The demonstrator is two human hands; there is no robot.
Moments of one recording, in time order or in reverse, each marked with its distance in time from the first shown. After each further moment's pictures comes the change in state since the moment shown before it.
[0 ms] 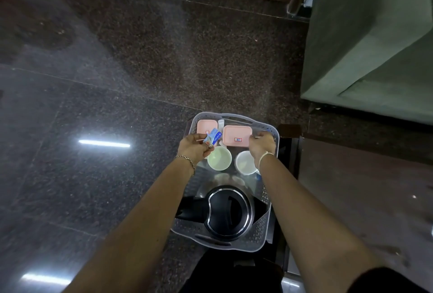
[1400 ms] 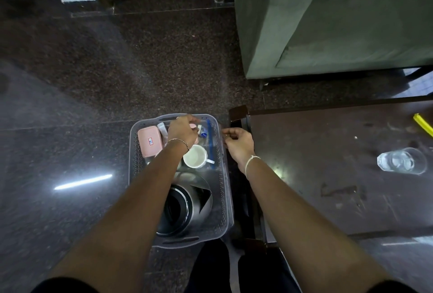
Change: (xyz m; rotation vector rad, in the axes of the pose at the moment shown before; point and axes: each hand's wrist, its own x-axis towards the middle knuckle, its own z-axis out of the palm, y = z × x) left_hand -0.003 0.003 0.124 1.056 -0.039 0.580; right_hand -0.009 0.057 -0.098 0.300 -0.054 -0.066
